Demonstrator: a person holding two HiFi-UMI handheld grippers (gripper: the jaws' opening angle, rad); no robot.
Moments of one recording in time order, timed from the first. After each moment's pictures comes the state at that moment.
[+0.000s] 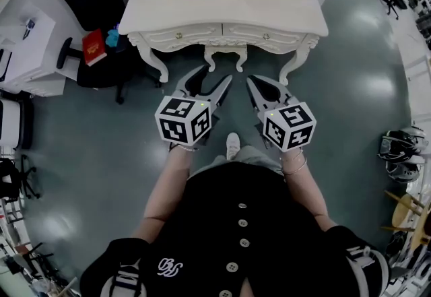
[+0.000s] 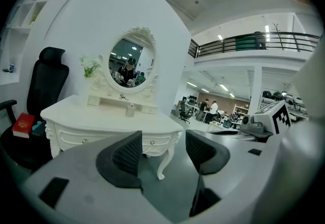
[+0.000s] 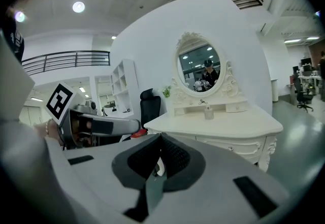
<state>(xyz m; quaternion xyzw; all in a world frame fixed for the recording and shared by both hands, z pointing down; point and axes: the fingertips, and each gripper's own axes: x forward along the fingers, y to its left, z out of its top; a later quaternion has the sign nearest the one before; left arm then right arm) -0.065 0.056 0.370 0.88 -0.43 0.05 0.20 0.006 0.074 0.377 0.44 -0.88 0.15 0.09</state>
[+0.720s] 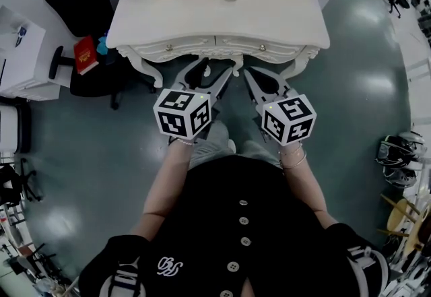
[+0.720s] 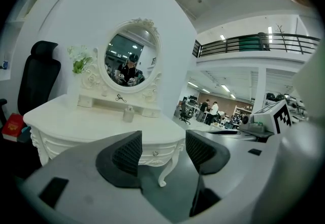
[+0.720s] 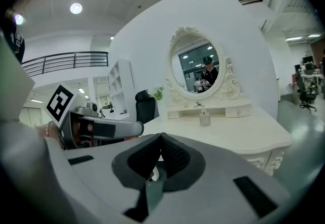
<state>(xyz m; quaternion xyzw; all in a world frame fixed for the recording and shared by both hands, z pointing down) -0.033 -0.049 0.372 0.88 -0.42 0.05 0.21 0.030 -0.032 0.374 0.43 -0.88 0.15 0.09</state>
